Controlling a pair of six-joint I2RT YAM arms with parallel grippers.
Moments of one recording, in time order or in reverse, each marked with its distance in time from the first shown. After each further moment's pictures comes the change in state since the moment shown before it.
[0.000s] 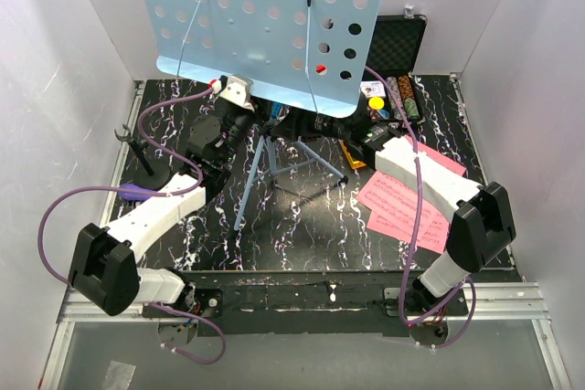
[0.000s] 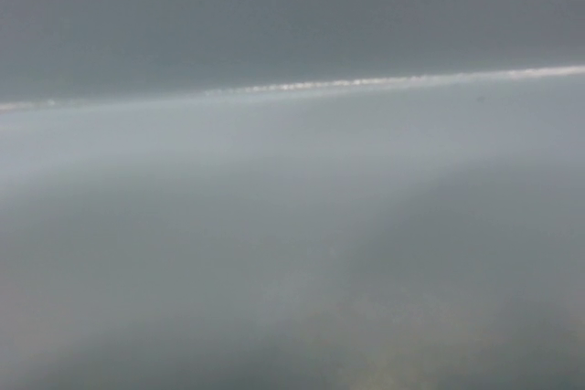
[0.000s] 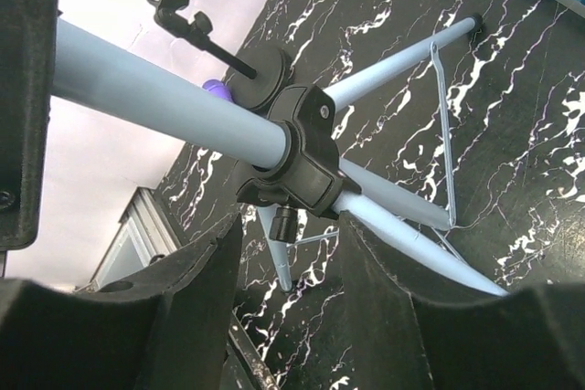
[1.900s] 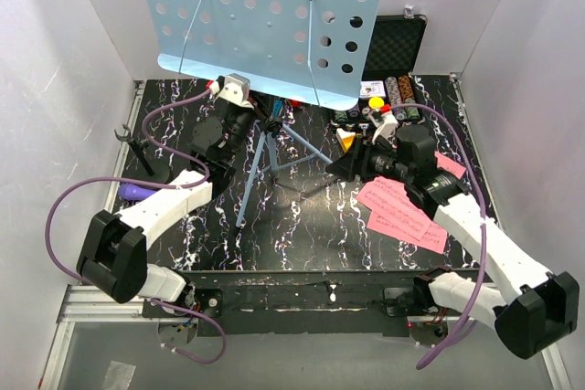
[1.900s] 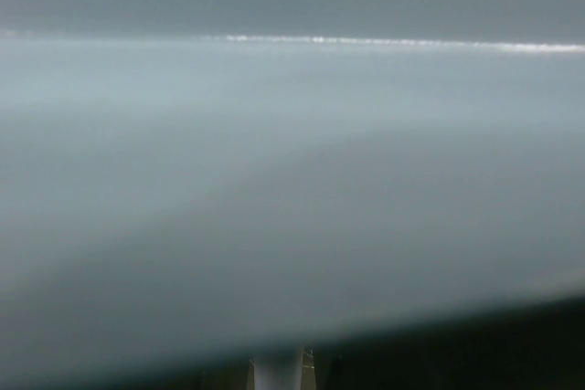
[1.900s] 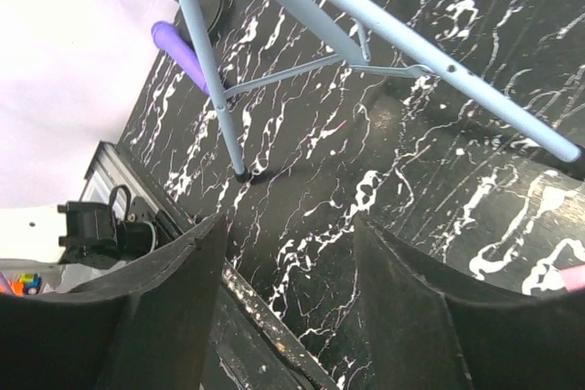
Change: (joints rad) left arm 0.011 0.079 -0.012 0.185 -0.006 -0.059; right arm -0.221 -0.583 -0.502 -0.142 -0.093 -0.082
